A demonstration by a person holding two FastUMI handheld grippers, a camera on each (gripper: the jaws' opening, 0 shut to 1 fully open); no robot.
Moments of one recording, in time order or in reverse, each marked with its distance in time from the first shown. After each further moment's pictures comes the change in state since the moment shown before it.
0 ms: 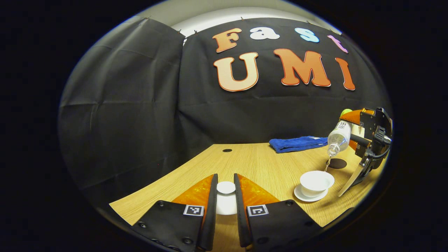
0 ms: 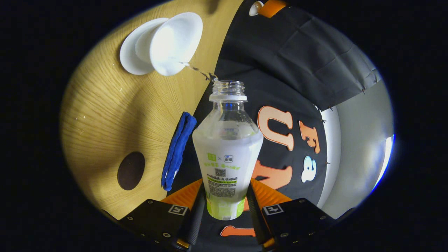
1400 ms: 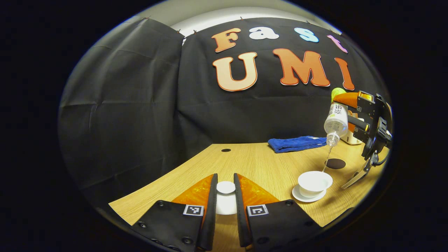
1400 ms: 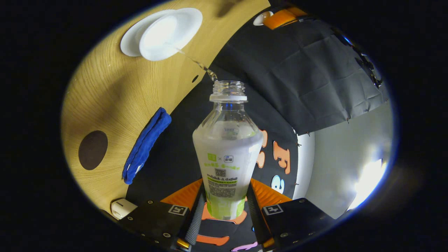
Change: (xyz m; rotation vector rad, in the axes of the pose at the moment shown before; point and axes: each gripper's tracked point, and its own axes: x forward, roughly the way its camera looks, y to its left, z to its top) left arm 0.000 -0.004 -0.003 0.000 0.004 -0.005; right arm 0.020 -0.053 0.013 -0.199 -0.109 -0.186
